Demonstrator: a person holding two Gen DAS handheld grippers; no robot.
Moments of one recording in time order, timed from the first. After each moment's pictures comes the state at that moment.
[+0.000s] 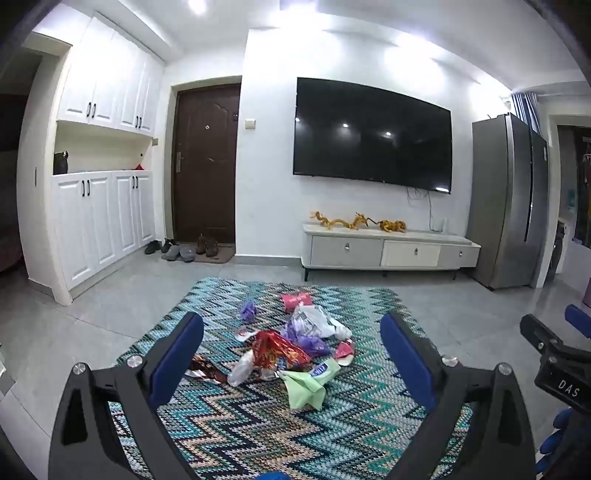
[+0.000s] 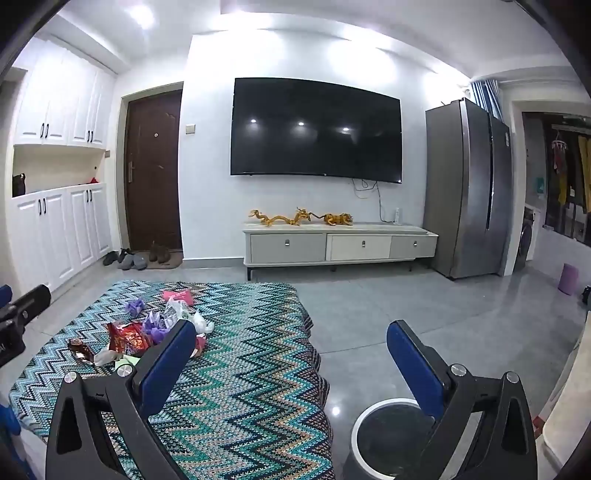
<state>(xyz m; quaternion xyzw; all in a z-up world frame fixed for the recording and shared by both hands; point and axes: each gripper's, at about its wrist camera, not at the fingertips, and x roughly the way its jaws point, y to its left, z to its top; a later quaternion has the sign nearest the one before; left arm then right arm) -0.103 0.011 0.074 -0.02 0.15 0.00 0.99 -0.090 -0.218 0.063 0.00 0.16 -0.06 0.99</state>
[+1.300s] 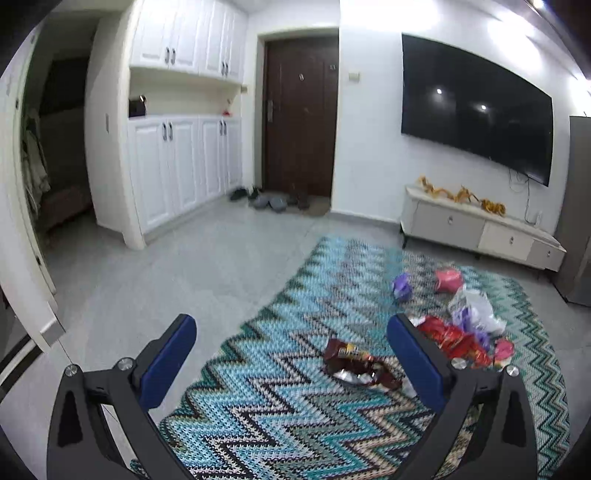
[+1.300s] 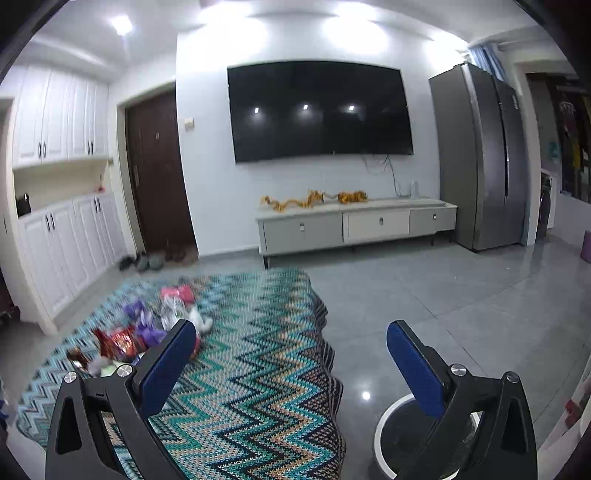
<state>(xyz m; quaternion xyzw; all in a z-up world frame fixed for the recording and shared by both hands) -0.019 0.183 0.013 -0.06 0.25 0.16 0.95 -0.023 -0.254 0.019 0.03 0.19 -0.01 0.98</state>
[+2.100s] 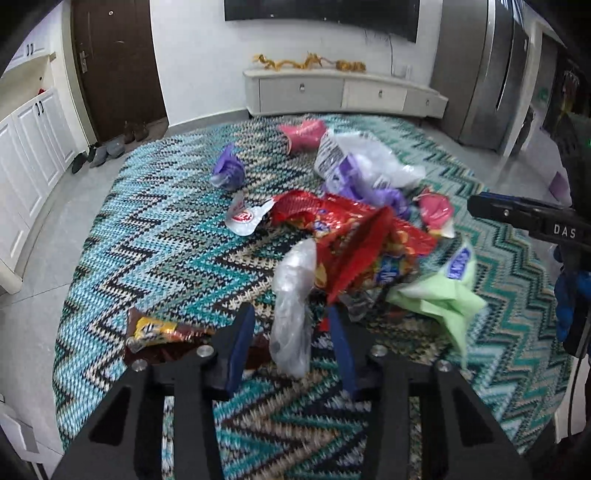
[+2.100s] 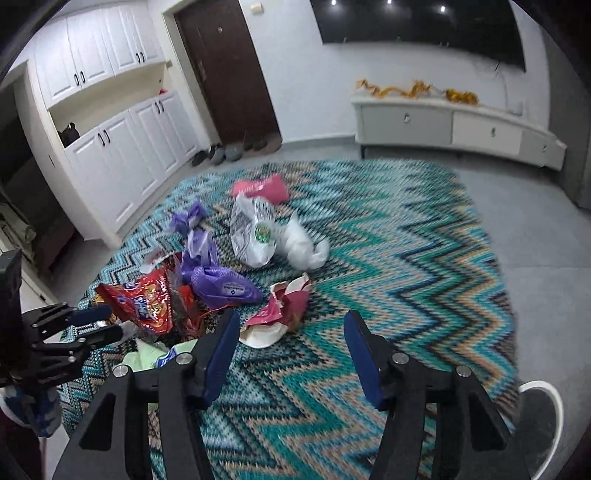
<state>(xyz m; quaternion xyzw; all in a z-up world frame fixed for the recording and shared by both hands) 0.099 0.086 -0.081 0.07 0.45 -0.14 0.88 0.156 -0.153 -0.076 0.05 0.42 0.18 0.89</state>
